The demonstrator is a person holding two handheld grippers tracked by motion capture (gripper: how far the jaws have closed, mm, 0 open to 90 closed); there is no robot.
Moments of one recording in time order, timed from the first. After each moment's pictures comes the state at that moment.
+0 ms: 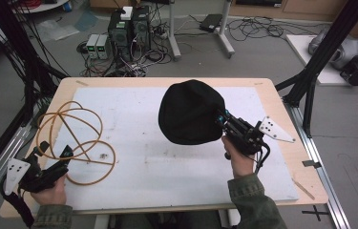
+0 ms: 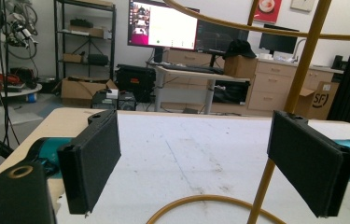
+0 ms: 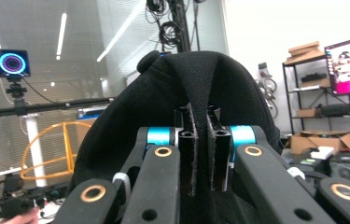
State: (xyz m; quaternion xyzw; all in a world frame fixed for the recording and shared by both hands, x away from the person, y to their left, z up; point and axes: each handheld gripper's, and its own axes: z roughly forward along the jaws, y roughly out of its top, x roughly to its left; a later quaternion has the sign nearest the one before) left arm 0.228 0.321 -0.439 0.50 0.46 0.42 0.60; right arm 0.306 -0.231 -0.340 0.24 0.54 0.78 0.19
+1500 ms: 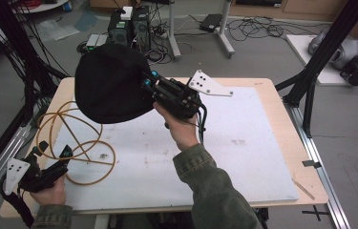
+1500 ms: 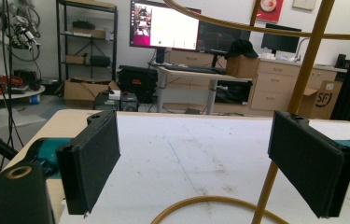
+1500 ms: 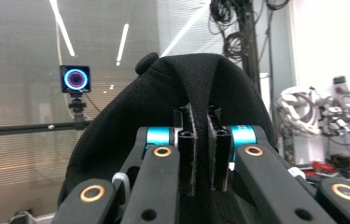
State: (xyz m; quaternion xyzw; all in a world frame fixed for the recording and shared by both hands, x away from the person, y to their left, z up) left arm 0.228 0.323 -0.439 0.50 0.46 0.43 0.60; right arm 0.337 -0.071 -0.244 0.14 0.55 0.81 0.12
